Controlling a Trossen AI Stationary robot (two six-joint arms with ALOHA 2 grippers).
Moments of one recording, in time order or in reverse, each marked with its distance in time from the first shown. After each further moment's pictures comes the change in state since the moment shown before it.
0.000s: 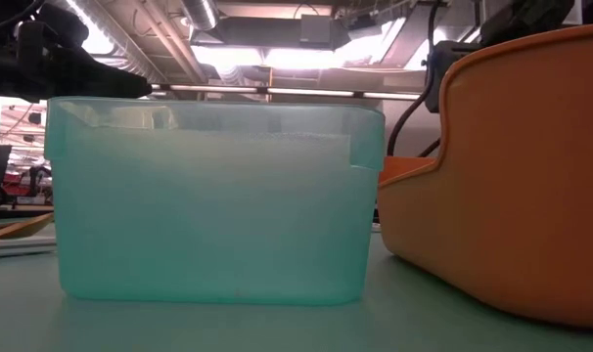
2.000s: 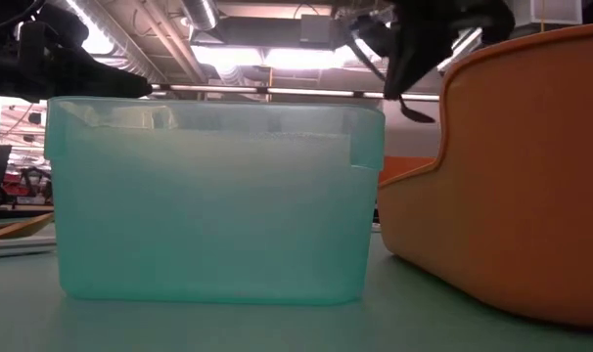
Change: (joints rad) left arm 0.000 0.000 0.000 0.001 -0.008 0.000; right arm 0.045 0.002 0.598 -0.123 -0.041 -0.055
